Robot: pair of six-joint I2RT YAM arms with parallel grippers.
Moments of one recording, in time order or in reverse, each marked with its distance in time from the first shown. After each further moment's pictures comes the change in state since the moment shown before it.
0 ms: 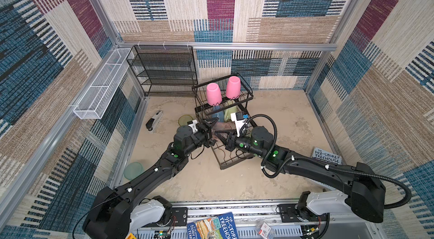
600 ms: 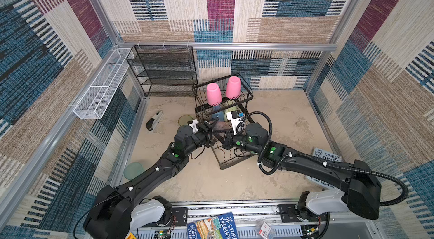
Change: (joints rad) left arm -0.002 0.014 -0.007 0.027 0.002 0.033; right arm 0.004 0.028 0.072 -0.129 0.013 -0.012
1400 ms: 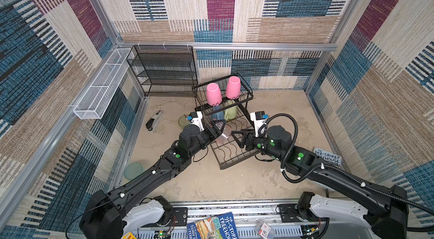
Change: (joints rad) left arm -0.178 -0.023 0.133 -0.243 -0.236 0.752; right arm -0.157 -0.340 -0.088 -0.388 0.175 0.006
